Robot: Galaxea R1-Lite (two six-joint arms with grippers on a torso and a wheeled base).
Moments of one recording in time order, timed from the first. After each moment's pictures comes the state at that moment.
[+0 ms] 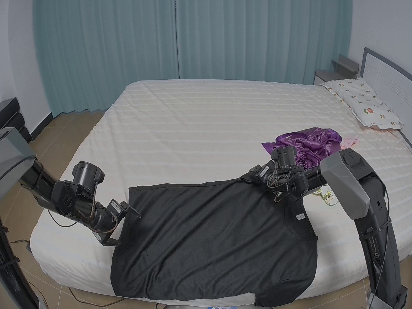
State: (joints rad) left arm -0.12 2.00 -0.84 -0.09 -0.31 -1.05; right arm 0.30 2.68 -1.77 -0.30 -0.01 0.95
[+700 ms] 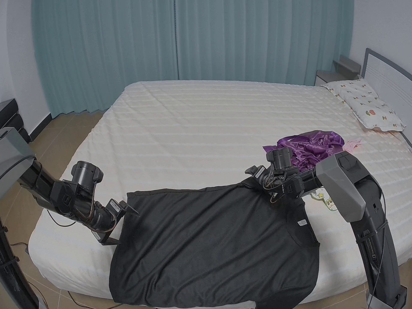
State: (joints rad) left arm -0.11 2.00 -0.84 -0.09 -0.31 -1.05; right arm 0.32 2.70 -1.80 -0.30 -0.01 0.95
